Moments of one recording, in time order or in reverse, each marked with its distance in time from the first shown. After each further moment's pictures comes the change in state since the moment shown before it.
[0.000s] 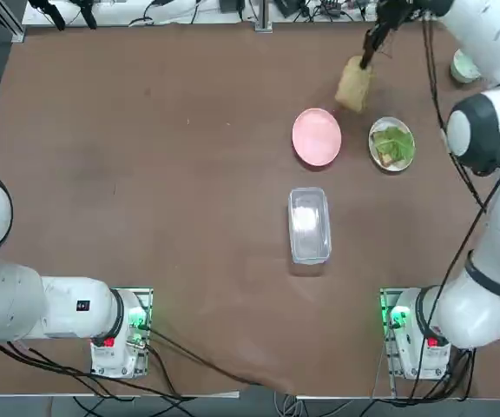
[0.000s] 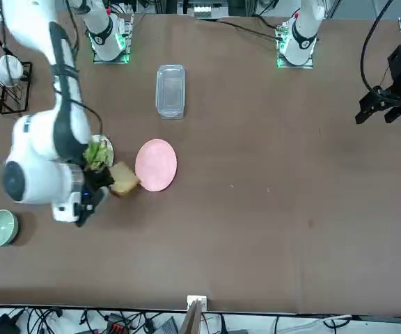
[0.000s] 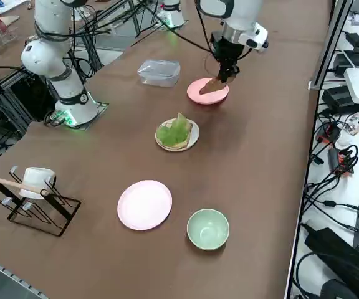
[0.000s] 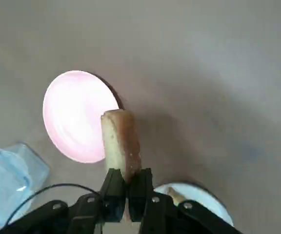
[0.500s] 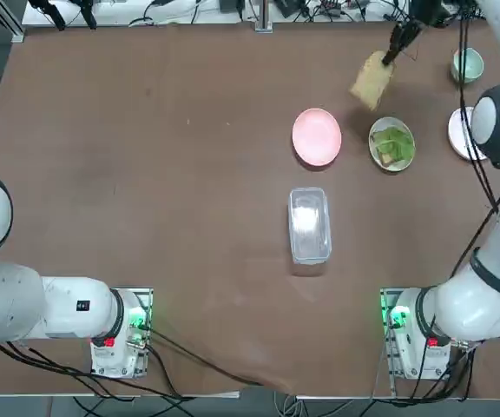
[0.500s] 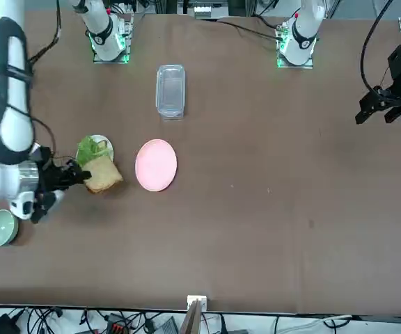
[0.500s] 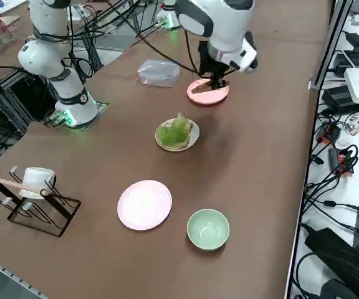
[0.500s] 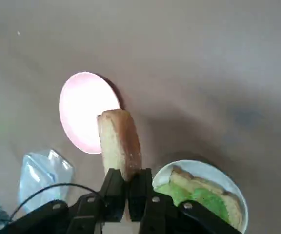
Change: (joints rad) arm -0.151 -0.058 0.000 -0.102 0.135 -0.037 -0.001
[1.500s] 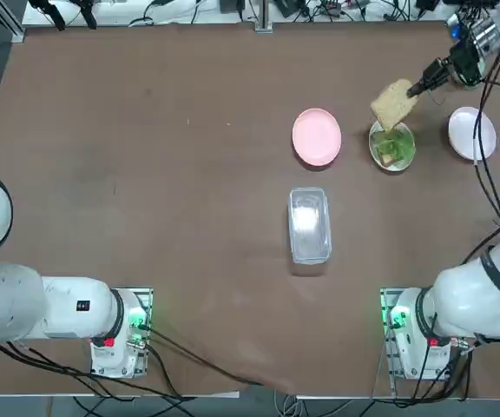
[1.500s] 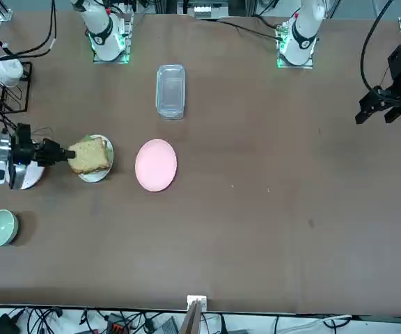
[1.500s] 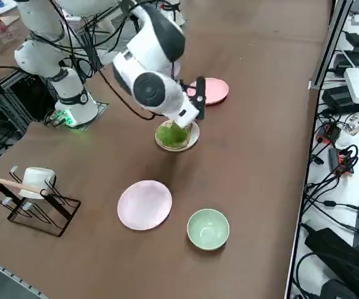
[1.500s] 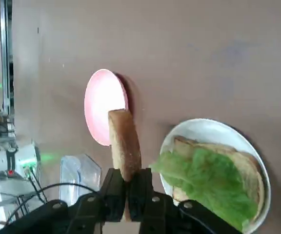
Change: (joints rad) arm -0.251 -0.160 0.000 -0.461 0.253 0.101 -0.238
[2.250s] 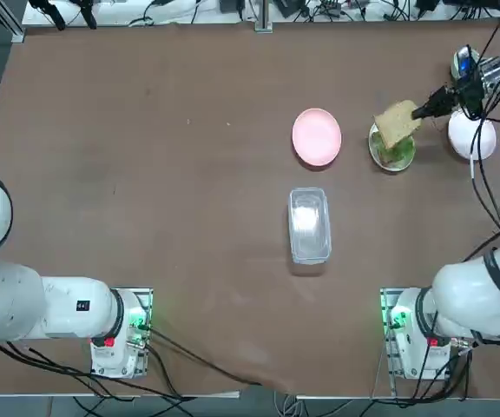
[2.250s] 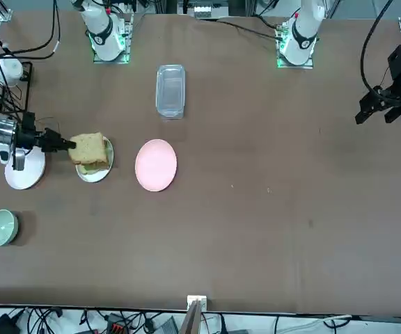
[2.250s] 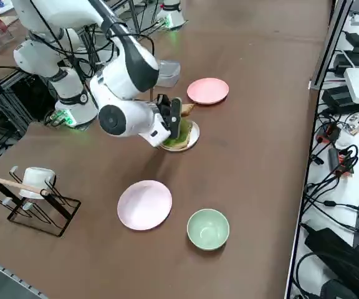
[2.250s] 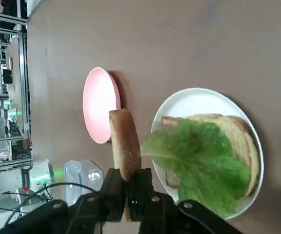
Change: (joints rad) arm -0.088 -0.031 0.000 -0.183 0.071 0.054 -0.089
